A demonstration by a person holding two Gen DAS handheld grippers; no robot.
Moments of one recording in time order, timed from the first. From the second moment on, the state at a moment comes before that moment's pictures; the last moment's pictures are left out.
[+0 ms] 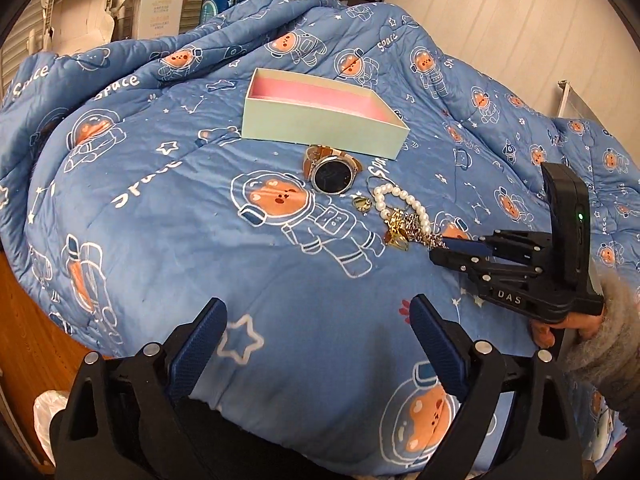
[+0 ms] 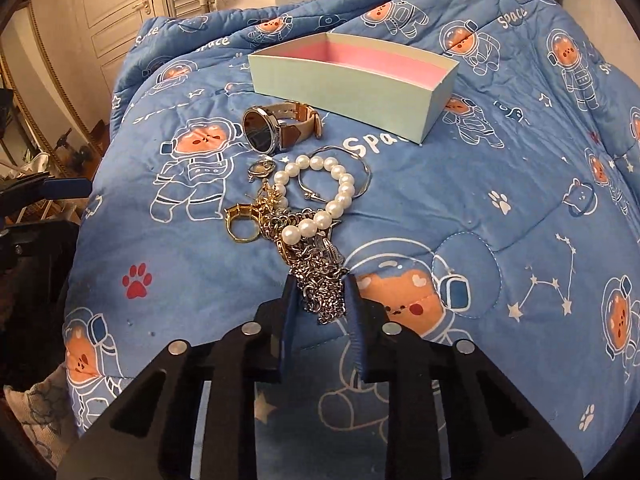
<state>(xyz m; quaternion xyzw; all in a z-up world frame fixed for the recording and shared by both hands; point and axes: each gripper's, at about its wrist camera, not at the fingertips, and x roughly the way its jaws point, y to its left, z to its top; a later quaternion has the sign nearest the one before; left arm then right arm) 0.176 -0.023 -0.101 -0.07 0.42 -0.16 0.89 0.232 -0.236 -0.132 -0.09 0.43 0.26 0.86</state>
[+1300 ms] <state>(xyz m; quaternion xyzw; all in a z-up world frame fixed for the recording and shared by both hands) 0.297 -0.061 -0.119 -0.07 0.43 -0.16 0.89 0.204 -0.250 -0.123 -0.01 0.43 0.25 0.86</state>
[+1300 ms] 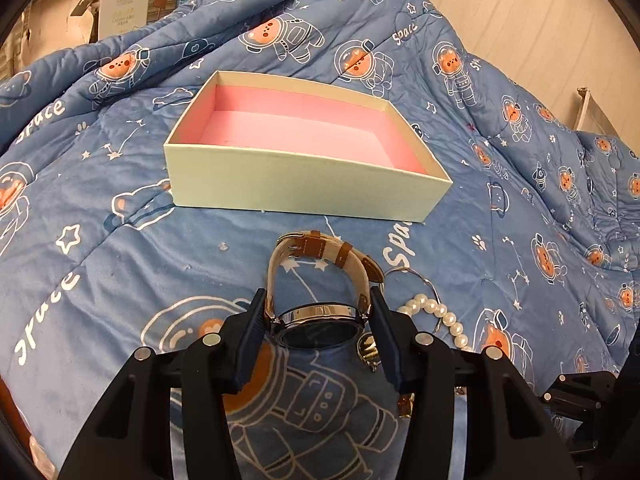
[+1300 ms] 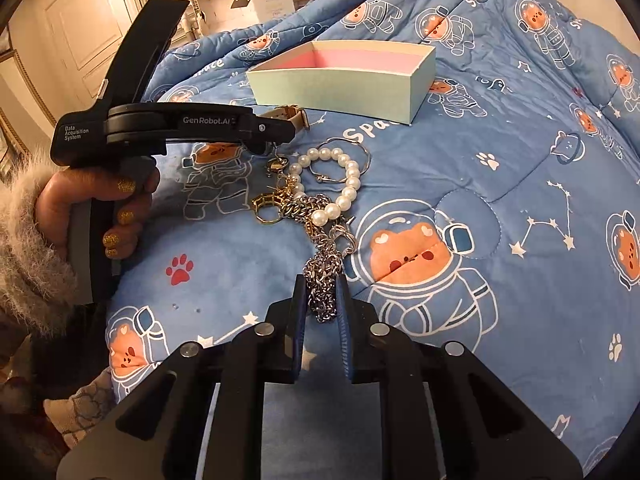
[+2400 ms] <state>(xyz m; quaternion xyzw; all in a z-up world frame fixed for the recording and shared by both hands) 0.243 -0.027 -0.033 -0.08 0.38 -0.19 0.90 0.219 -0.243 0.061 -0.01 0.27 0.34 0.90</state>
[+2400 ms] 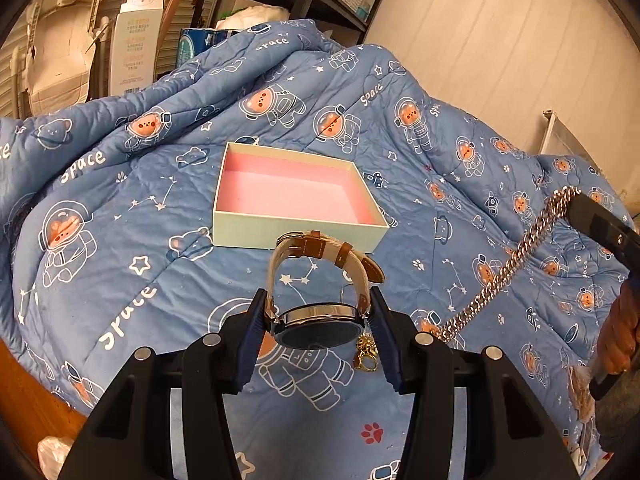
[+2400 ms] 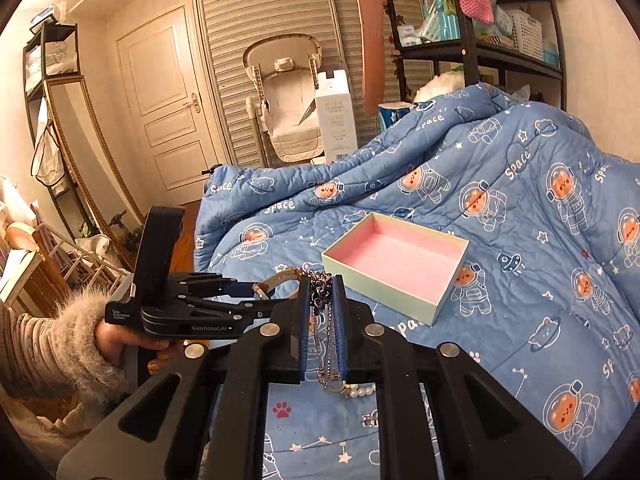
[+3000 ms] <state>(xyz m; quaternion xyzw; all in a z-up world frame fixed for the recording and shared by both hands) 0.332 -0.037 -0.004 -0.04 0.38 -0.20 0.90 0.335 -0.224 0.087 -0.03 0.26 0.30 0.92</state>
